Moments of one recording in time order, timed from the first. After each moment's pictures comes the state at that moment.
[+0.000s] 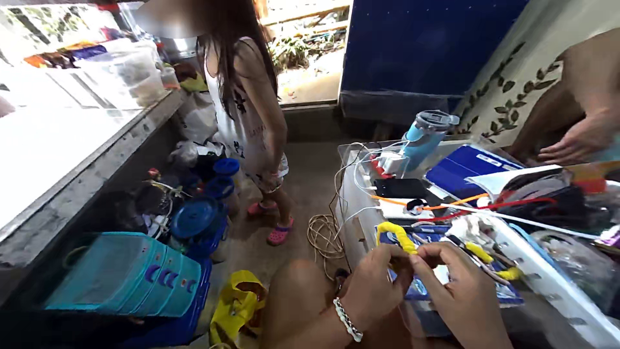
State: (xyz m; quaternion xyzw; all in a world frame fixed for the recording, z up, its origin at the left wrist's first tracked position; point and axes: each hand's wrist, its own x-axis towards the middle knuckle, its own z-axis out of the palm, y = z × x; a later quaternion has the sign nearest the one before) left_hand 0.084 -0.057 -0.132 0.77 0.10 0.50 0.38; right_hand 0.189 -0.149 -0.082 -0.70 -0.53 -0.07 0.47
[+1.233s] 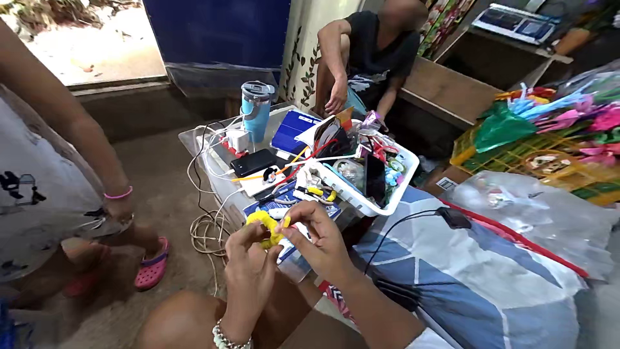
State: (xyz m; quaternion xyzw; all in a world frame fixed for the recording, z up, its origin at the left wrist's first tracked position) left_hand 0.091 -0.057 -0.141 0.75 0.06 0.51 0.42; right_hand 0.194 -0.168 -0.074 -0.55 -0.51 0.03 0.65
